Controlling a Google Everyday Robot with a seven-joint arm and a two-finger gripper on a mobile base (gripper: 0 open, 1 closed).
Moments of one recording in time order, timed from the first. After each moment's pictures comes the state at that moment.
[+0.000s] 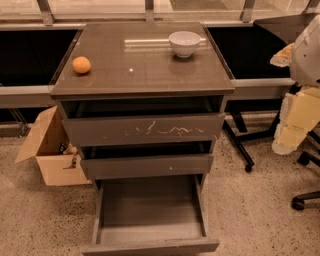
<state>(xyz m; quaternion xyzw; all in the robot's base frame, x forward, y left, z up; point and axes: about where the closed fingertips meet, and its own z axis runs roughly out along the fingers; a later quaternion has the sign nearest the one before) 0.438 -0.216 0.978 -0.60 0.78 -0.04 0.16</state>
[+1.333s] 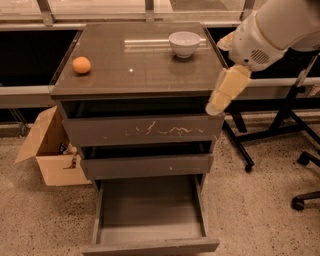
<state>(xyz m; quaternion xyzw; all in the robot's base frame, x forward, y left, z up) 0.552 -0.138 0.960 -0.61 0.74 0.05 0.29</state>
